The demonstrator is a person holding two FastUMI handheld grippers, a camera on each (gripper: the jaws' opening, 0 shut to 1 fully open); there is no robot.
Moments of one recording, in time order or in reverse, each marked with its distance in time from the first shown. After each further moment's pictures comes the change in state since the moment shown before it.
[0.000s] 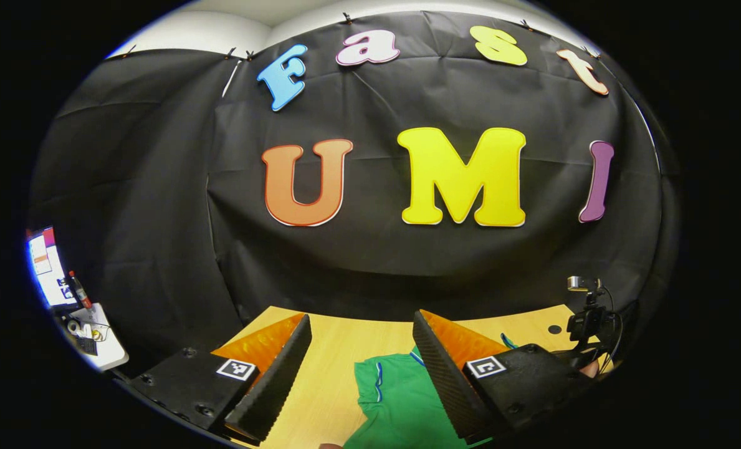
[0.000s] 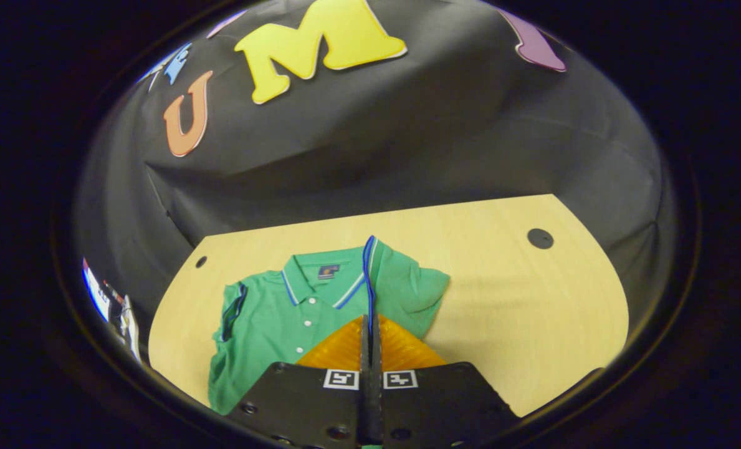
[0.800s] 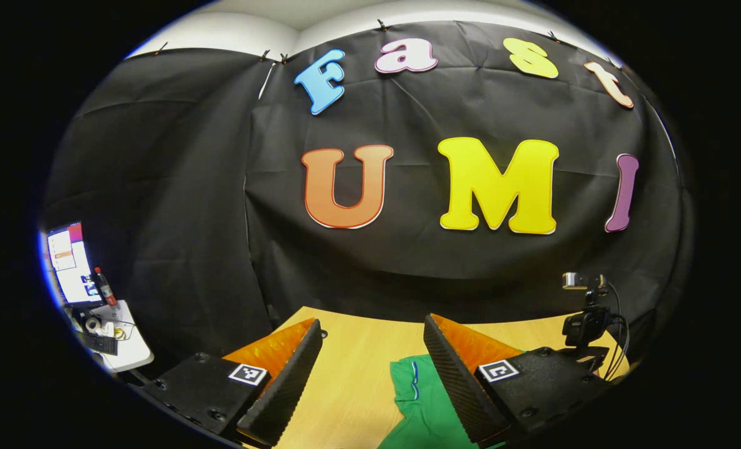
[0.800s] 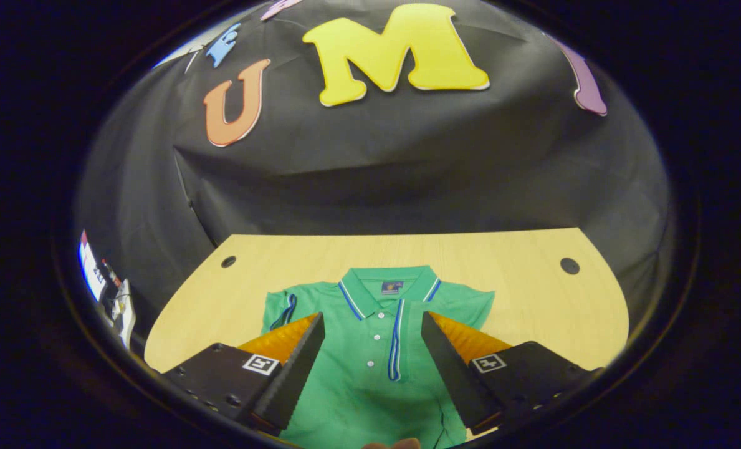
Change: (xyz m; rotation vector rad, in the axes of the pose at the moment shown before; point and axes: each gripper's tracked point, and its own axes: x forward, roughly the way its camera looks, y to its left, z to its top) left arm -0.014 0.044 -0.017 -0.064 0.035 0.010; right arm -0.034 0.095 0.012 -0.134 -0.121 0.029
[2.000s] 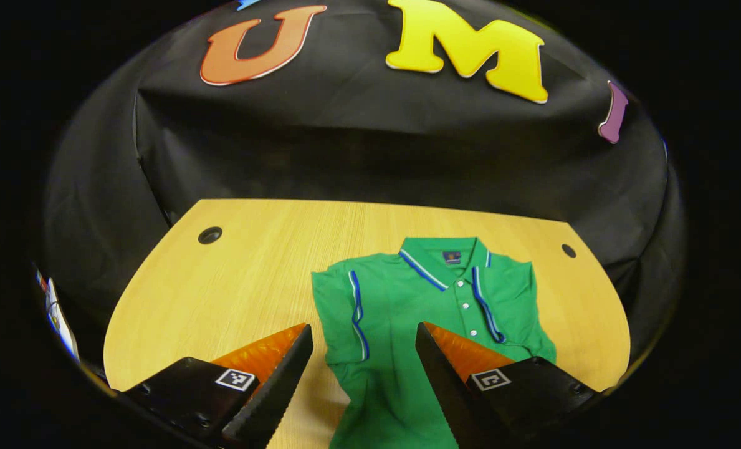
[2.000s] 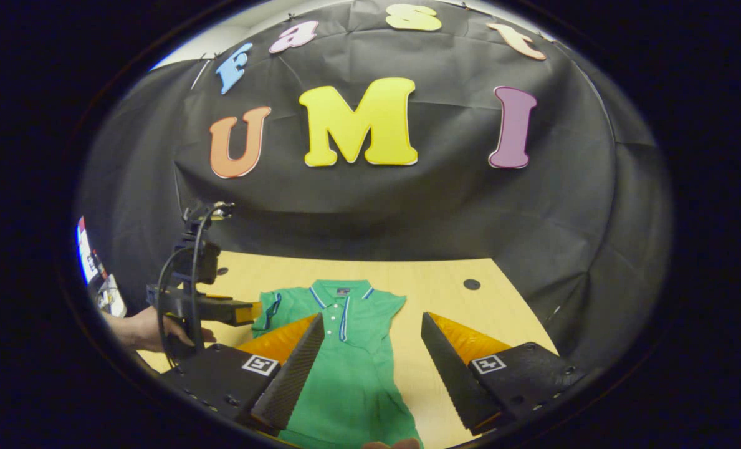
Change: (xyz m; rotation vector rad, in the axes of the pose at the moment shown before) left arm 0.143 -0.065 -0.236 0.057 0.579 -0.203; right arm -0.202 -0.041 -0.006 -0.030 -0.135 -0.189
